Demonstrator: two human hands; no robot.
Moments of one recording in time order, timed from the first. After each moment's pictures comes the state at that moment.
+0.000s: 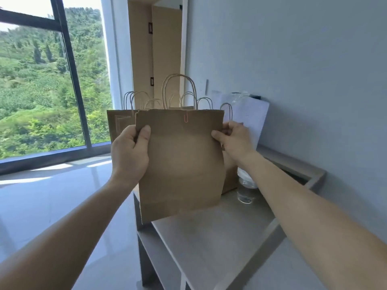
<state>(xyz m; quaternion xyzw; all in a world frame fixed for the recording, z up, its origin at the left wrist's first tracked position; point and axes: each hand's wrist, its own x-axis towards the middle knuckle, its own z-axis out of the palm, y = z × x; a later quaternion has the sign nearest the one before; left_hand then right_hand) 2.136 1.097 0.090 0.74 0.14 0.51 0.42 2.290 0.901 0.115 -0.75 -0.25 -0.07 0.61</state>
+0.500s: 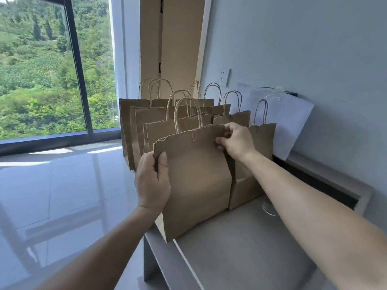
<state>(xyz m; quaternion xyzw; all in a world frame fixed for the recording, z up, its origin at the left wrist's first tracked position) 2.188 1.144 0.002 0.71 0.17 0.54 0.43 2.349 0.997 0.087 -0.84 -0.24 -0.07 0.48</state>
